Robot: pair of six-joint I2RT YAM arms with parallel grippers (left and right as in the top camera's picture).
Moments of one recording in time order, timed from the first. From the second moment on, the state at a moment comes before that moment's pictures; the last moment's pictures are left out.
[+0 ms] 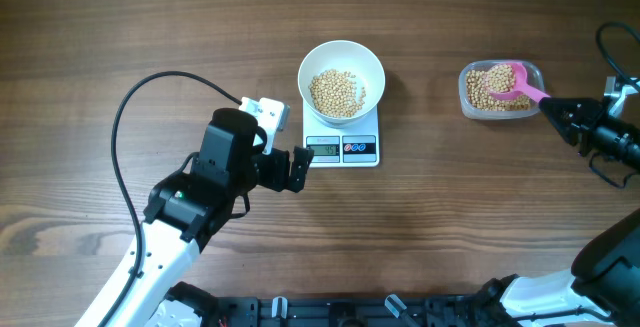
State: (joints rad) left arm -0.45 1.07 0.80 -0.54 0.15 -0.19; right arm -0.74 1.70 1.14 -0.84 -1.15 -0.02
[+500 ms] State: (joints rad) left arm -0.45 1.07 0.80 -0.54 0.15 -0.19; right arm -0.72 1.70 1.14 -0.88 -1.37 -0.03
